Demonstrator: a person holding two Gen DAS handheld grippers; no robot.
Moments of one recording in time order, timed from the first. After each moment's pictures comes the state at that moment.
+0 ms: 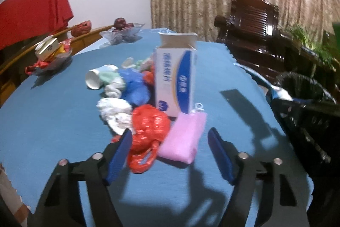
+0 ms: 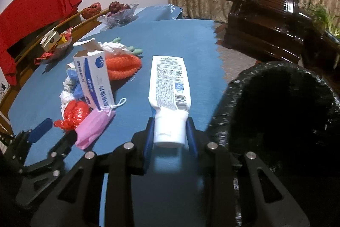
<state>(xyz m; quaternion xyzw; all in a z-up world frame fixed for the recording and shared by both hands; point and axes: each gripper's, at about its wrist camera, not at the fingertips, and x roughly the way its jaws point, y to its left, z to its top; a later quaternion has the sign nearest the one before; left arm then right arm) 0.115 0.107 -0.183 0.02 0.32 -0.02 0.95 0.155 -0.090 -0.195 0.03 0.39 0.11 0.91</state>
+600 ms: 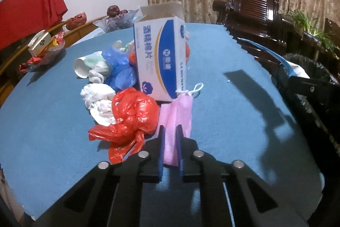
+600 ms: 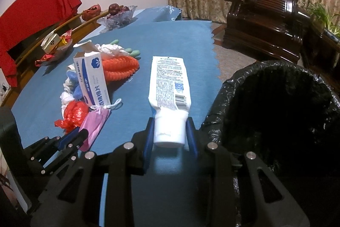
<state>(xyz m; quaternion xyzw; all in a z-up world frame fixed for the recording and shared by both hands) 0.126 0.092 -0.203 0.03 0.36 -0.02 0.93 0.152 -0.094 -0.189 0.03 0.38 0.11 0.92</state>
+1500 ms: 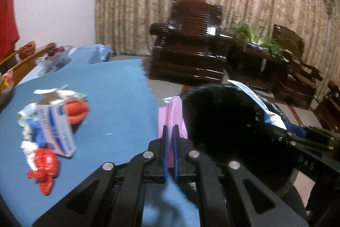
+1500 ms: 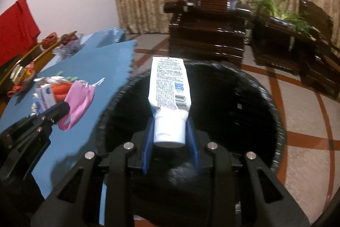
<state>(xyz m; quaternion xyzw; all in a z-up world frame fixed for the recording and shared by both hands) 0.111 -0.054 -0.122 0.03 0.30 -0.21 0.93 0.070 -0.249 -0.162 0.07 0.35 -0.06 0.93</state>
